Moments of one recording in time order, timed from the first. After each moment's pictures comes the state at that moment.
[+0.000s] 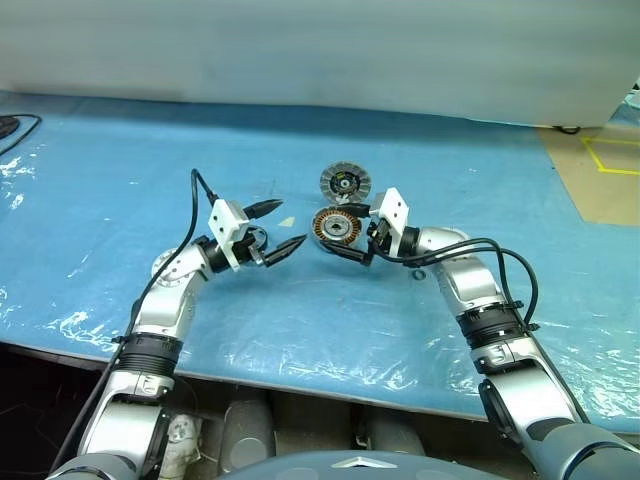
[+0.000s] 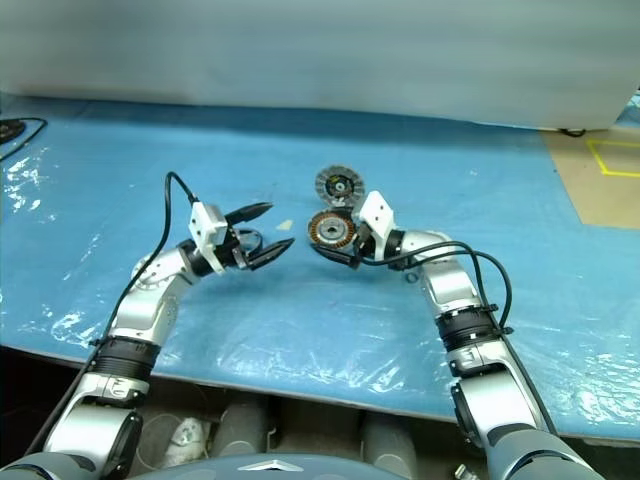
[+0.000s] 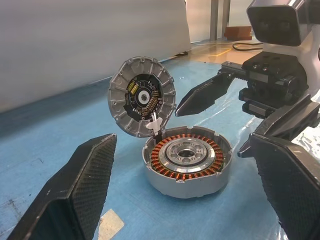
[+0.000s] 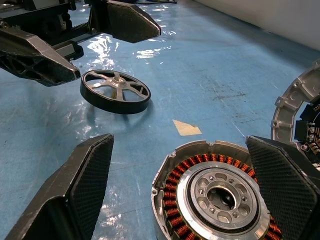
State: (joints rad) left arm -0.41 0.35 -0.02 0.26 -0.33 -0.13 -0.95; right arm -0.58 -0.34 0.15 0.34 0.17 0.07 0.97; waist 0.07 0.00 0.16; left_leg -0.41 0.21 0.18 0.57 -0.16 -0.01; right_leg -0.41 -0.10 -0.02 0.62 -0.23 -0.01
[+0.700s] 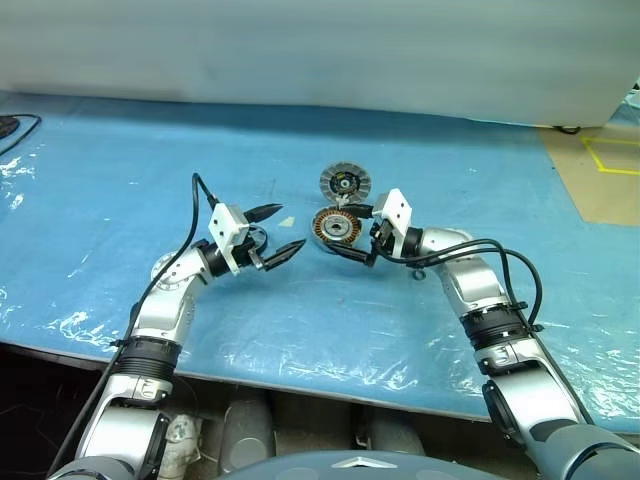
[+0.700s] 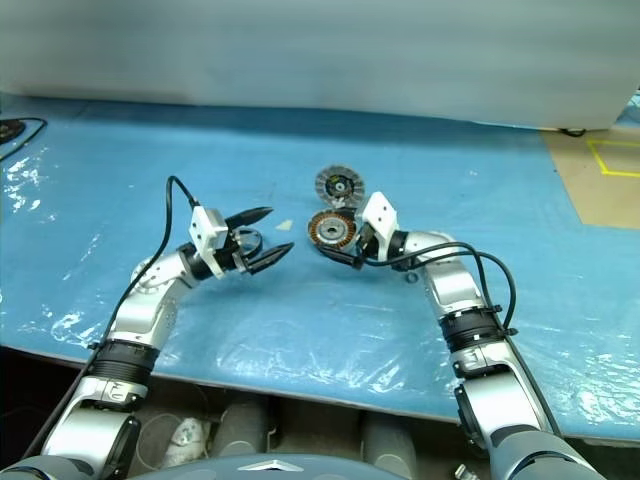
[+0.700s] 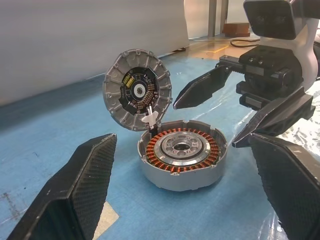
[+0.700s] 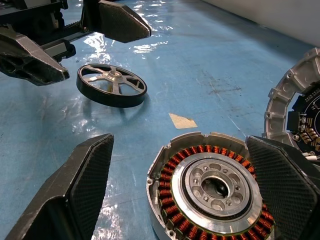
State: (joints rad) left arm -0.39 0.35 -0.03 0.25 -0.33 -0.13 -0.96; right arm -0.57 -0.36 0.15 0.34 0.17 0.07 0.96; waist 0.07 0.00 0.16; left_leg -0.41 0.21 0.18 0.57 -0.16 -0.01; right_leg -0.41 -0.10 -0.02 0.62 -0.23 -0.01
